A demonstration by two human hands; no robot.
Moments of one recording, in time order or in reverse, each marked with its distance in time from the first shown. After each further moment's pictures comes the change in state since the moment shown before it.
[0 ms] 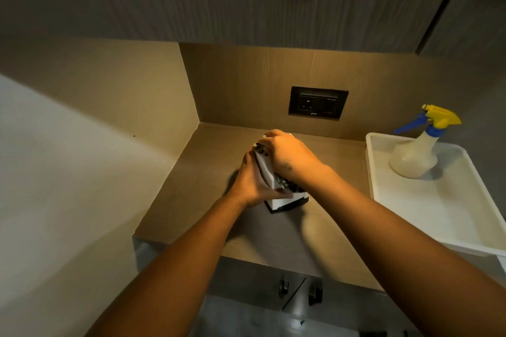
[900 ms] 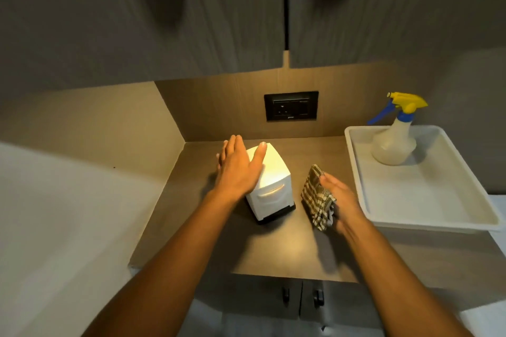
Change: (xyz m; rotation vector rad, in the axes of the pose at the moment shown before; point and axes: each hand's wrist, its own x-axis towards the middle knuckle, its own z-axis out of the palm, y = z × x) left_hand 0.017 0.070 -0.013 0.313 0.093 -0.091; right_hand -0.126 0.088 0.052 1.656 0.385 0.913
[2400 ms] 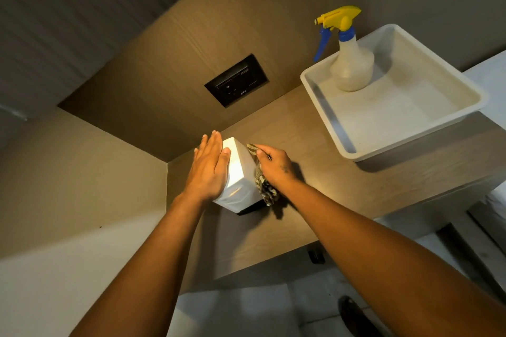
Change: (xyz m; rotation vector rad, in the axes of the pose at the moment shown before) left_hand 0.025 -0.022 -0.007 0.361 -0.264 0.333; right_hand 0.043 0.045 0.074 -0.230 0.071 -0.296
